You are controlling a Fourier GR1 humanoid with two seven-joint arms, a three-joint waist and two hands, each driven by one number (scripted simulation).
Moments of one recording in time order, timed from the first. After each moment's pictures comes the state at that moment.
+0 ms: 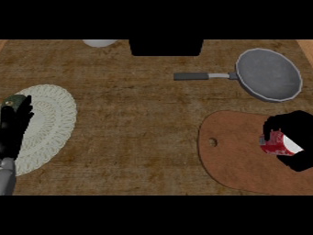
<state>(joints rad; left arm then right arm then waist) -0.13 0.35 0.15 -1.28 -0.10 0.08 0.21 -0.15 -0.56 0.08 -1.55 0.99 0.48 -0.26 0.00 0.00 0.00</state>
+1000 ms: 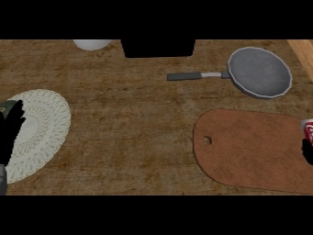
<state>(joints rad) -0.09 0.36 0.18 -1.31 -0.09 0.07 0.22 0.07 -0.19 -0.29 -1.94 1.20 0.13 0.67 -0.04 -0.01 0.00</state>
